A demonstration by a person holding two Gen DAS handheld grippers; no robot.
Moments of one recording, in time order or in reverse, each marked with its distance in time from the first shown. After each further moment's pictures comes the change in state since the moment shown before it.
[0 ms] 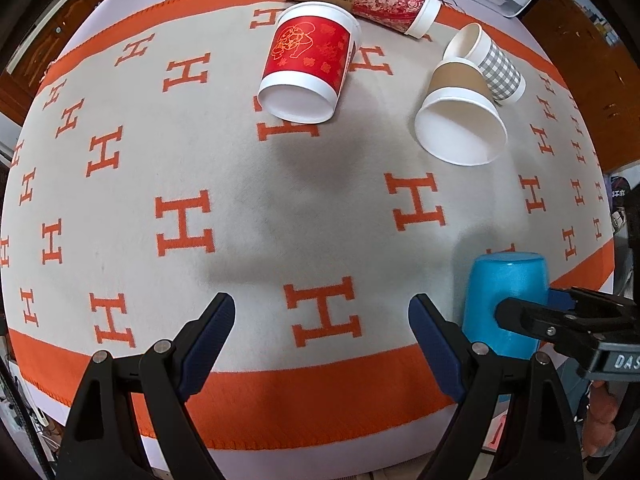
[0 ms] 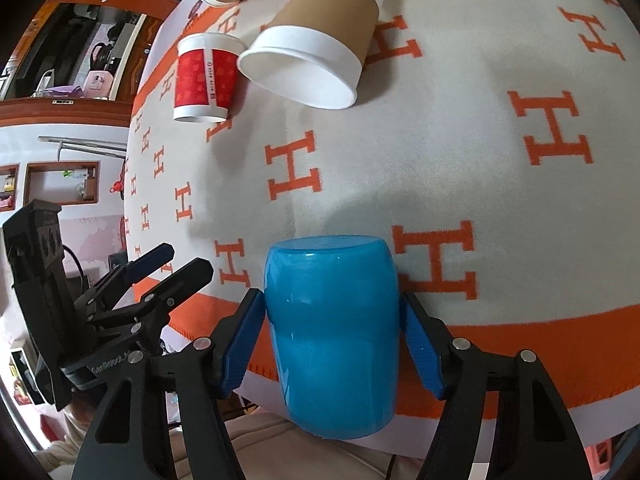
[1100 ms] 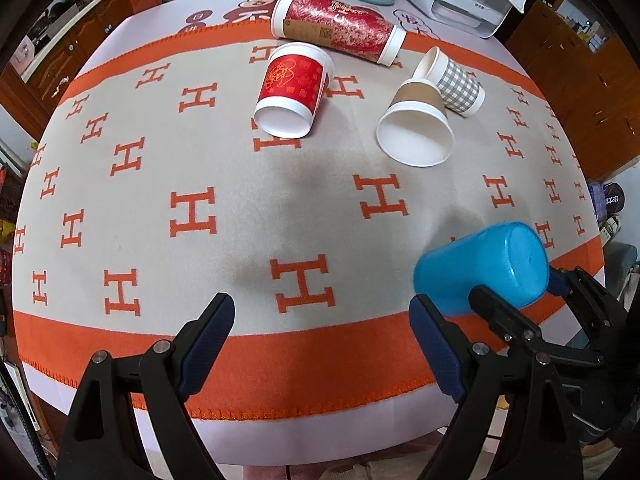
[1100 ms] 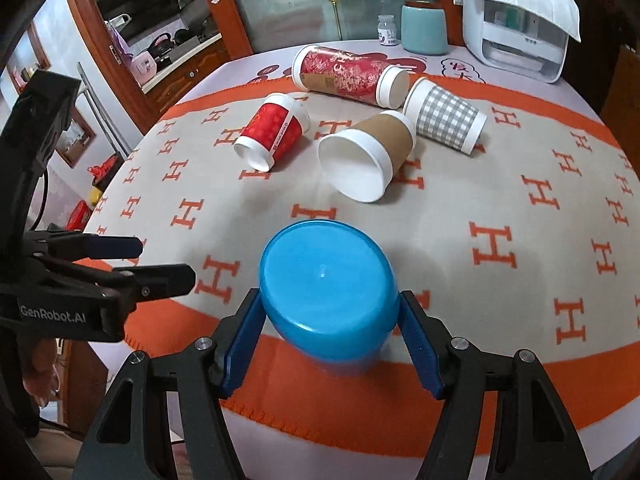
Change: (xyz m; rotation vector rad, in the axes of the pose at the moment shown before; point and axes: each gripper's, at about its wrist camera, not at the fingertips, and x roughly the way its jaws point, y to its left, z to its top) left arm -0.043 -0.020 -0.042 0.008 -0.137 0.002; right arm -0.037 0.048 -0.086 -0.373 -0.465 -0.252
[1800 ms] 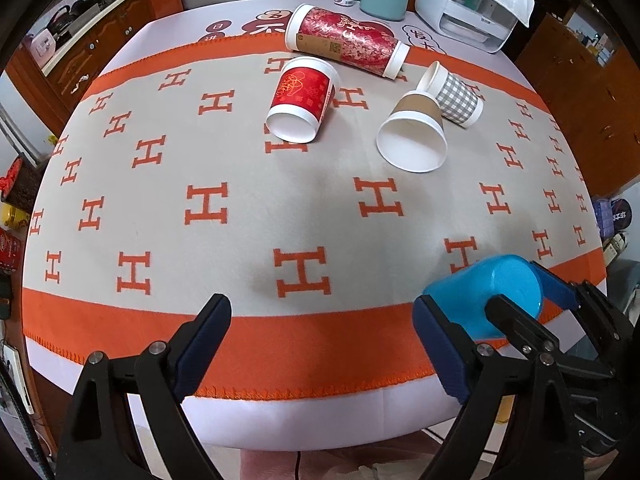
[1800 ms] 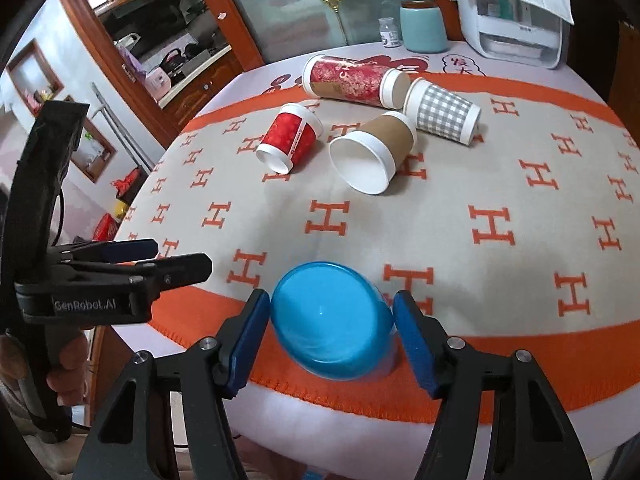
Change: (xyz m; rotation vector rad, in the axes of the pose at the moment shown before) left arm -0.021 -0.007 -0.016 -0.041 -0.049 0.038; right arm -0.038 -0.008 -0.014 0.018 -0.037 0.074
